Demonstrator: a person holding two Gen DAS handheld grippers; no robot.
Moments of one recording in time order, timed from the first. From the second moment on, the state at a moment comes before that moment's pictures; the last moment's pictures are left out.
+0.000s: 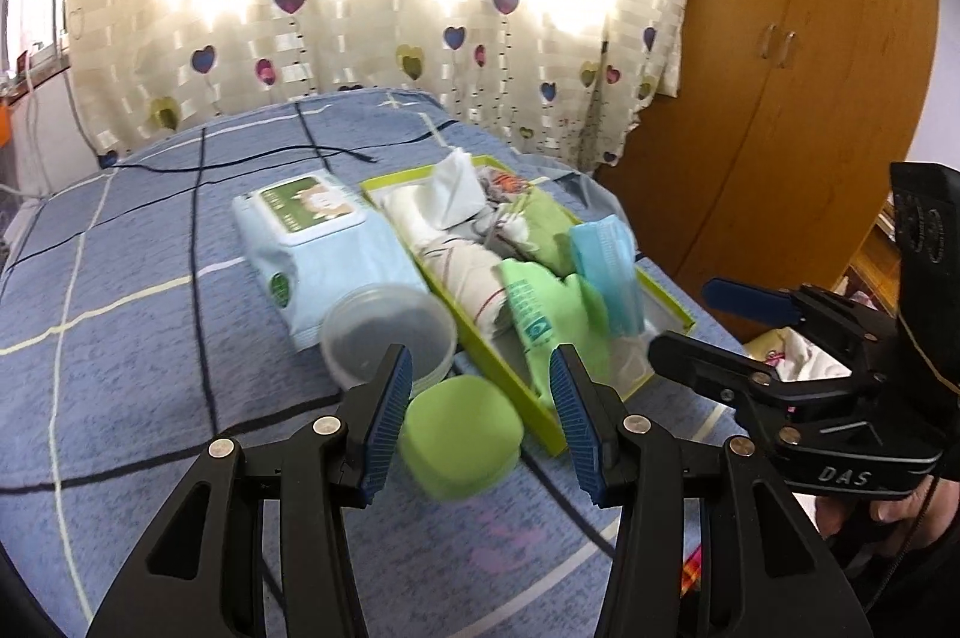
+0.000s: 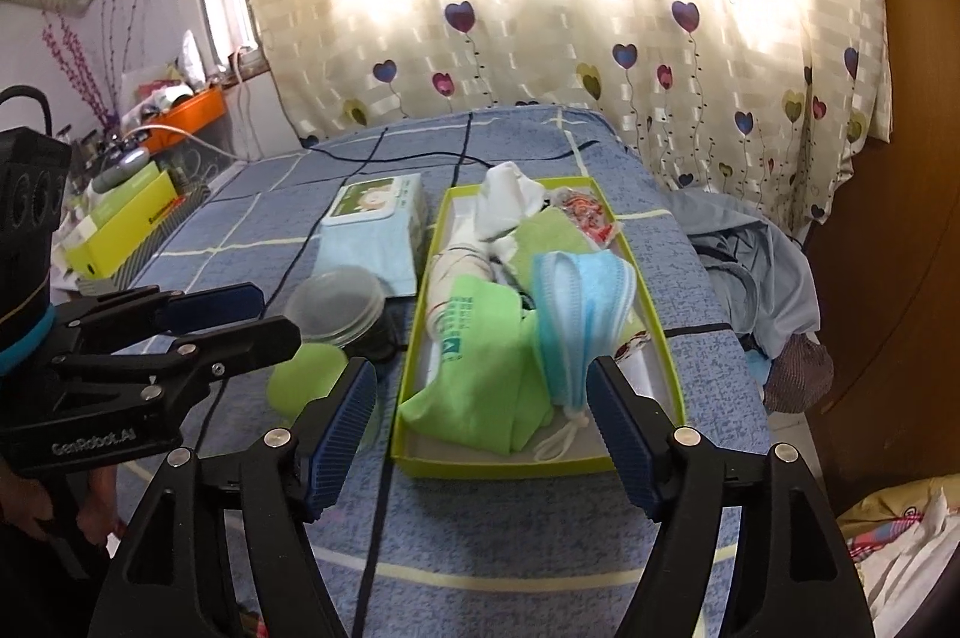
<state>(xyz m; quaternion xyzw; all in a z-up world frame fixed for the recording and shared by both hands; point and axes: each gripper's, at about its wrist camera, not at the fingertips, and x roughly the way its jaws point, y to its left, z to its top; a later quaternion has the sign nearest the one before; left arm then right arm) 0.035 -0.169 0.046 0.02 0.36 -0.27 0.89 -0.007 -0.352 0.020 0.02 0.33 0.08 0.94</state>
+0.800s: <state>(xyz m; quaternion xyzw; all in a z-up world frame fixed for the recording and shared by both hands) 0.023 -0.162 0.035 0.01 0.39 -0.24 0.89 -0.019 -0.336 0.017 0.01 0.34 0.09 0.94</state>
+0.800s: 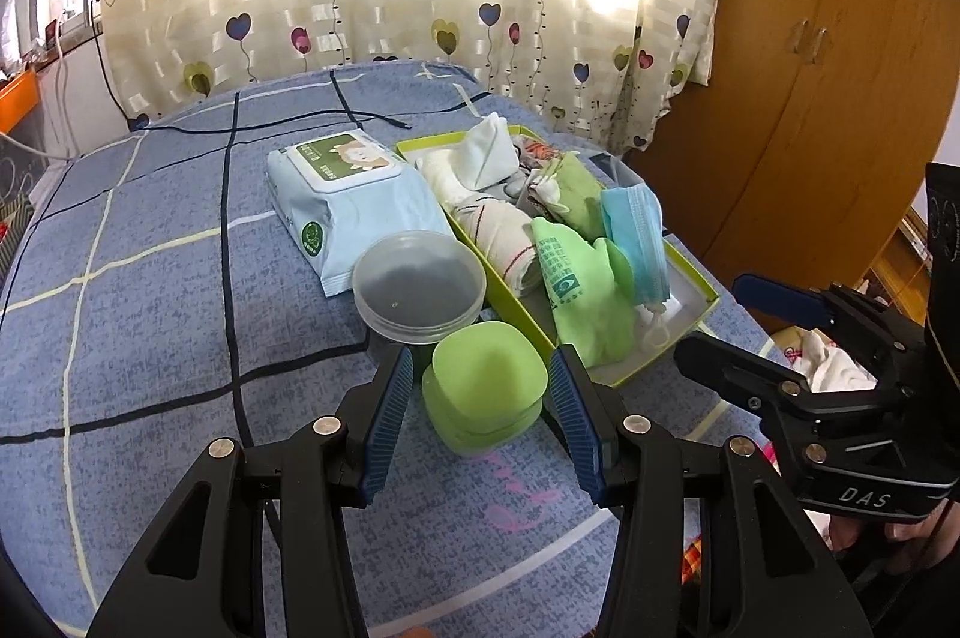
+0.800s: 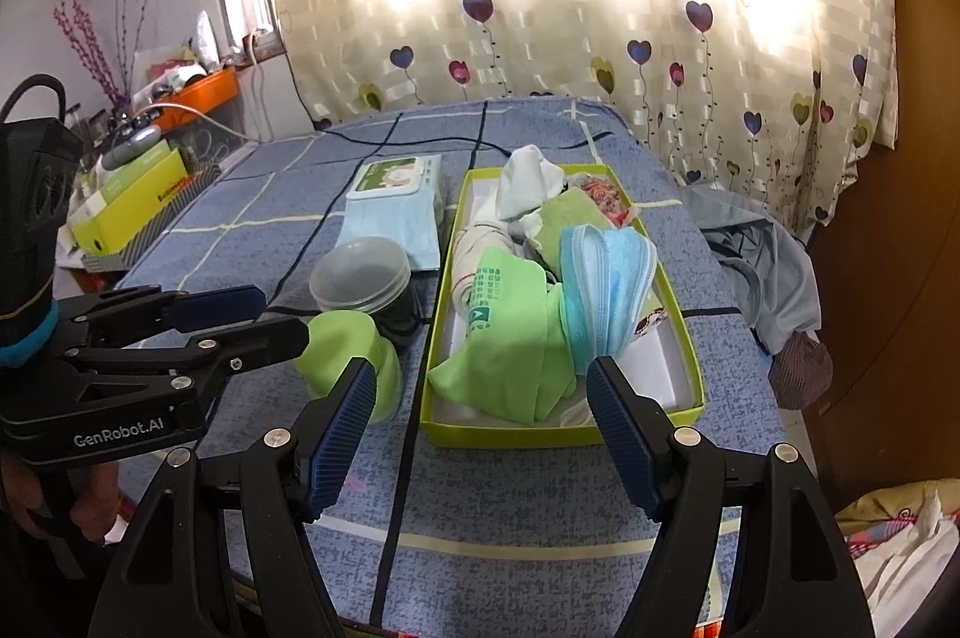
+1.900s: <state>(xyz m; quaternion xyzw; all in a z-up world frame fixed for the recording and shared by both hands) 0.034 -0.167 0.033 0.03 0.38 -0.24 0.89 -0.001 -0.341 0.003 0.01 0.36 0.09 0.93</state>
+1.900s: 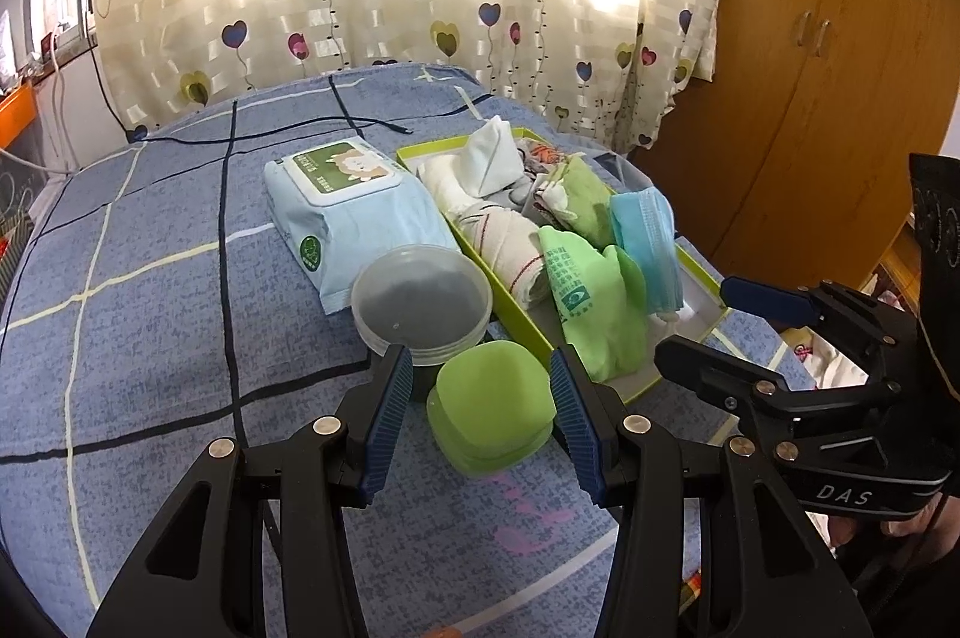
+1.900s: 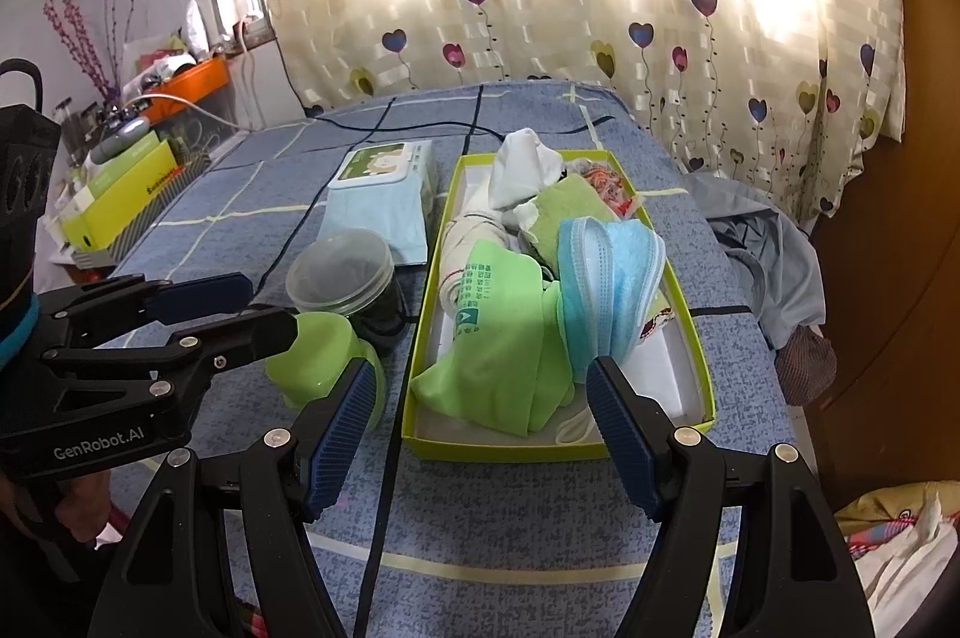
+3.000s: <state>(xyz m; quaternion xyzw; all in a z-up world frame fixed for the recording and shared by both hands) 0.035 -0.169 0.034 0.04 0.38 -0.23 0.90 0.000 -0.340 0.004 0.01 0.36 0.09 0.93</state>
